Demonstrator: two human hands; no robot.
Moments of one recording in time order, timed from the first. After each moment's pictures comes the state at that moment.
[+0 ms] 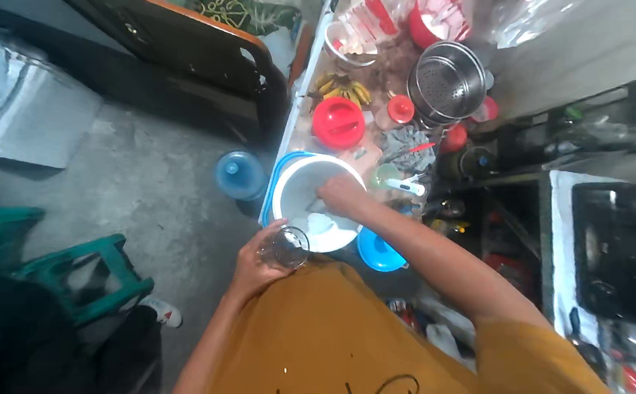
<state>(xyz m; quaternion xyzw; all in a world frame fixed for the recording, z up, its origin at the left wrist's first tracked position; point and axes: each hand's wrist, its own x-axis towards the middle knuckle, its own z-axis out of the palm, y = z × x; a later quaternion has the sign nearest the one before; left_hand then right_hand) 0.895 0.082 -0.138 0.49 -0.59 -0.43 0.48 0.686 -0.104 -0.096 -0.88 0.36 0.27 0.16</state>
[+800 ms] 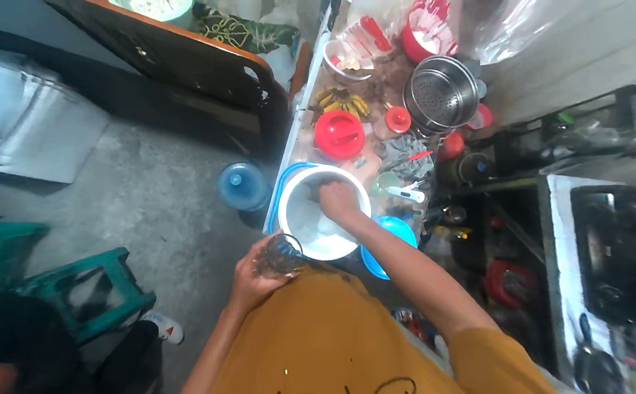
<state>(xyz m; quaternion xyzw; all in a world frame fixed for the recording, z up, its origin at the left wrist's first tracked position) 0.910 0.093 -0.141 0.53 -0.56 -0.40 0.49 0.713 -0.099 -0.115 -0.75 0.59 0.21 0.20</state>
